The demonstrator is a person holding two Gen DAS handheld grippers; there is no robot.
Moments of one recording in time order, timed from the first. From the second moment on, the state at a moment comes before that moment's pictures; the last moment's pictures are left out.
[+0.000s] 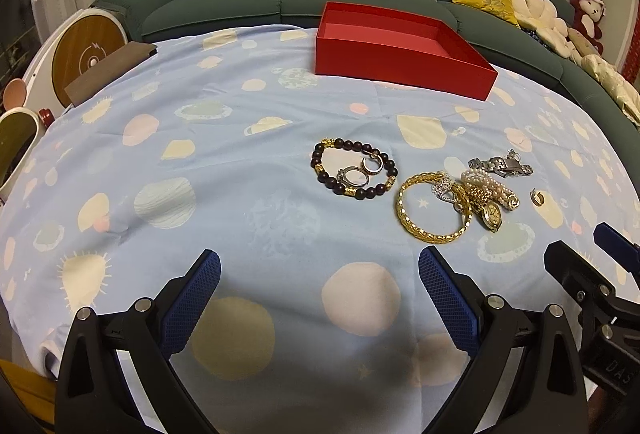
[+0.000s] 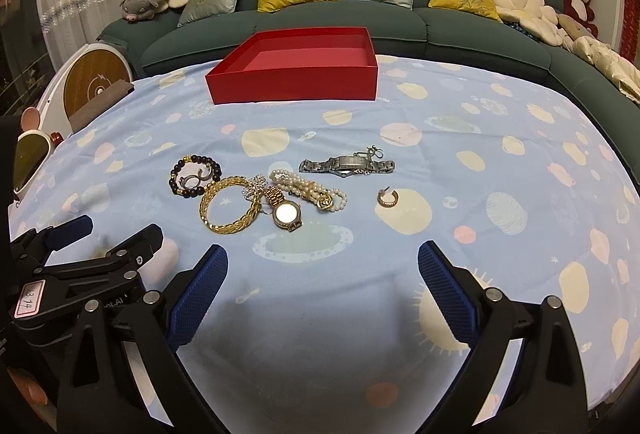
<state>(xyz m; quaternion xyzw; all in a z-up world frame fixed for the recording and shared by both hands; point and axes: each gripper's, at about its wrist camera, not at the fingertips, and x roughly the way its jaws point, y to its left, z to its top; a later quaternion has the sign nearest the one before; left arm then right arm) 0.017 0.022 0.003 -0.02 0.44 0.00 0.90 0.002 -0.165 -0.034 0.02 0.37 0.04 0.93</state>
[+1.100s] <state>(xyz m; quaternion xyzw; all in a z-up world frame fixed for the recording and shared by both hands) 0.066 -0.033 -0.022 -0.02 0.46 -0.09 0.89 0.051 -0.210 -0.045 0.05 0.39 0.02 0.92</state>
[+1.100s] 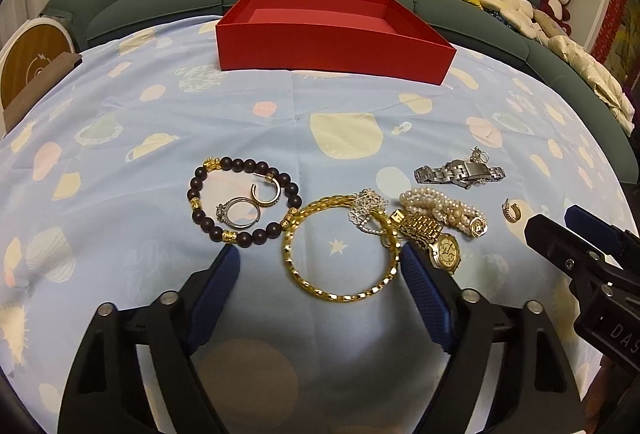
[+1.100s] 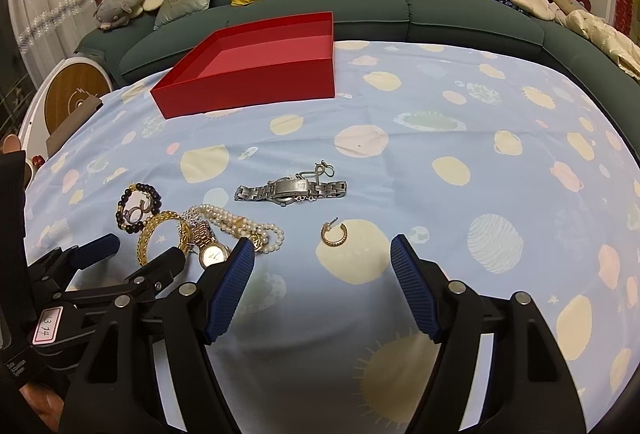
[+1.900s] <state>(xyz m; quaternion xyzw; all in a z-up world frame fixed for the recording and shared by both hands) 0.055 0.007 0.001 -0.04 0.44 -0.09 0.89 0.086 -0.172 -0.066 0.00 0.43 0.10 0.90</state>
